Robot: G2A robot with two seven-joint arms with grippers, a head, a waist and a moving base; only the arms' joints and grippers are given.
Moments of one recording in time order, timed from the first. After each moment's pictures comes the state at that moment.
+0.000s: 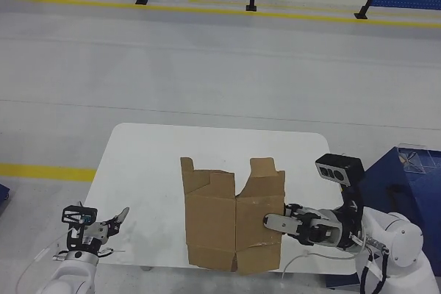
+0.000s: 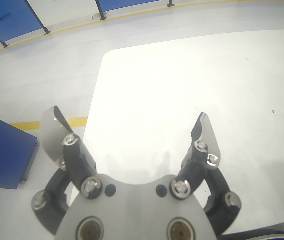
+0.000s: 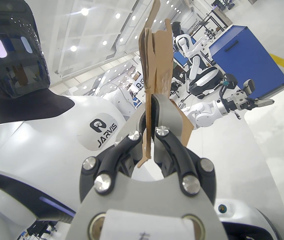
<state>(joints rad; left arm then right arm) 1.73 -1.15 -1.60 -1.80 1.33 0.00 0.00 -1.36 -1.13 1.55 -2.14 0.57 -0.28 1.14</state>
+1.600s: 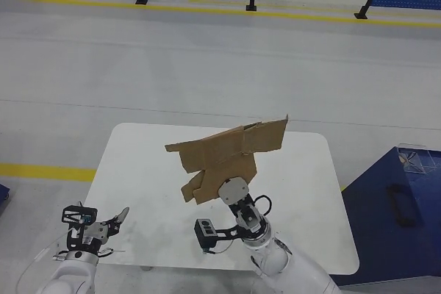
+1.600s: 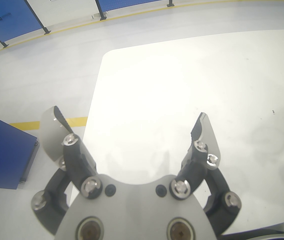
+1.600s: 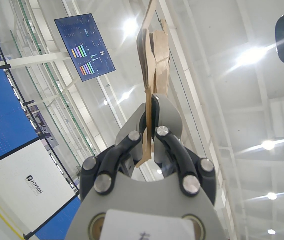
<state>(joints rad) 1.73 -1.15 -1.60 -1.80 1.33 0.00 0.00 -1.11 -1.23 0.77 -1.51 2.85 1.01 0.54</state>
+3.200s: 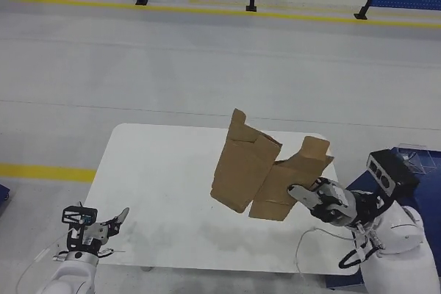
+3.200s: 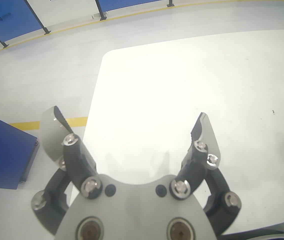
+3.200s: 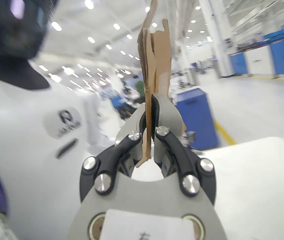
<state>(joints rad) 1.73 -1.15 -1.60 -1.80 1.33 0.00 0.00 -1.32 -1.20 1.67 -2.05 0.06 -0.93 0.89</state>
